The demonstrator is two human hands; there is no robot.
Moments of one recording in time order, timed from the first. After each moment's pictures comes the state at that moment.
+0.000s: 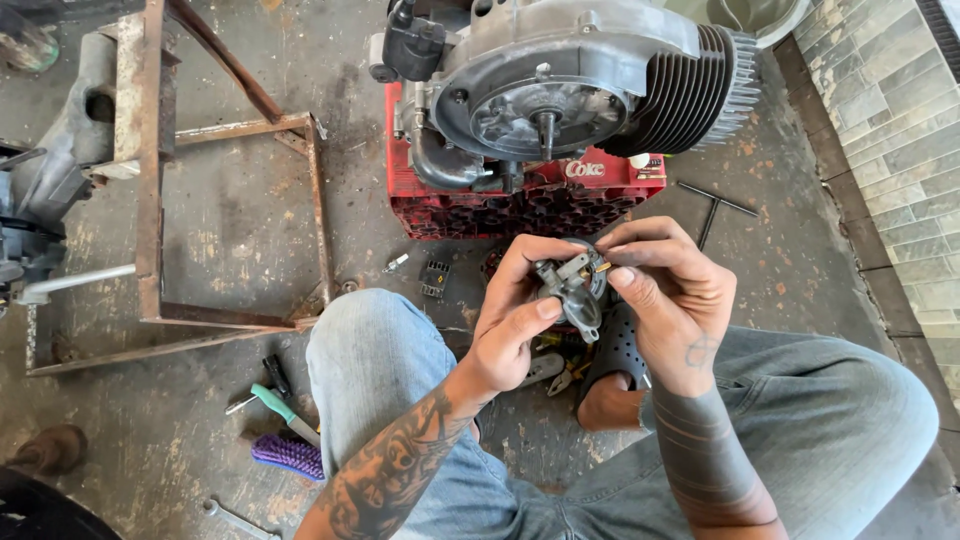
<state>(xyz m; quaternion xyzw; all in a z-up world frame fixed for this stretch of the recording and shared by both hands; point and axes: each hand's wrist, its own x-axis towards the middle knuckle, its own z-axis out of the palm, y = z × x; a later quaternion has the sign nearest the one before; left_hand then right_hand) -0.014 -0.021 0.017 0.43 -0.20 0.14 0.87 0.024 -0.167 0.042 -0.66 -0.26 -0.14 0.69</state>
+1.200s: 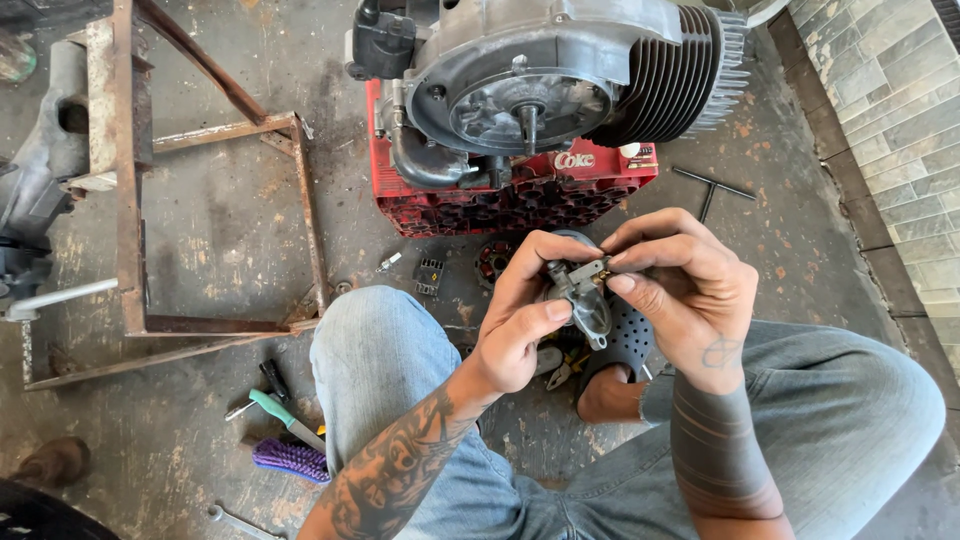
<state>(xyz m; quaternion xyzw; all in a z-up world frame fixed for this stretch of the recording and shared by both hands) -0.006 -0.036 0.014 0.45 -0.20 0.12 0.86 0.031 -0.196 0.055 -0.72 -0.30 -0.11 0.61</state>
